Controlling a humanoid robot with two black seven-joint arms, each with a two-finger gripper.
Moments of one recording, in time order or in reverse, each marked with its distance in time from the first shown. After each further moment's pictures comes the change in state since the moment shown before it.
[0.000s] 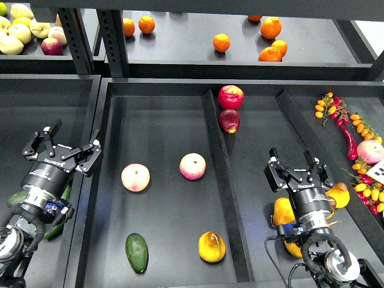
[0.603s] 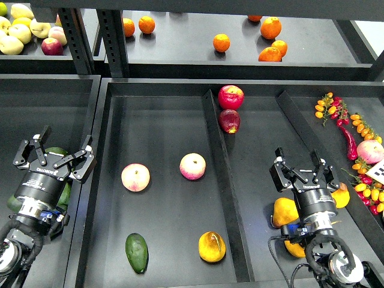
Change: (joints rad) left arm 0.019 0.000 0.008 -0.011 0.020 -0.055 -0.046; right arm -0.001 0.000 0.008 0.000 0.000 0.005 0.000
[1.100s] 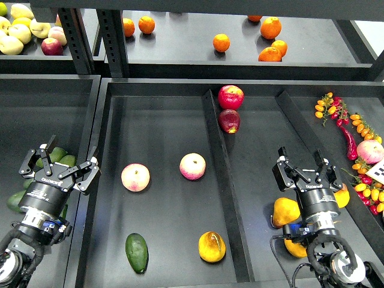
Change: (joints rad) left arm 0.033 0.000 0.022 0.013 0.011 -0.005 0.034; right arm -0.001 -0.001 0.015 0.003 0.000 0.000 0.000
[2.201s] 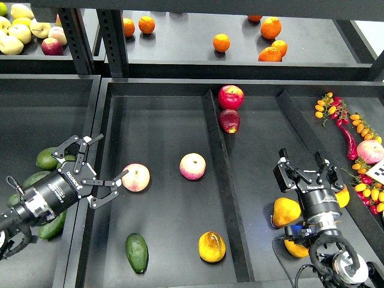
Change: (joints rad) left arm -0.225 0.406 0.311 -0.015 0.284 -0.051 0.193; right arm -0.003 -0.014 -0.001 0.000 -0.005 -0.021 -0.002
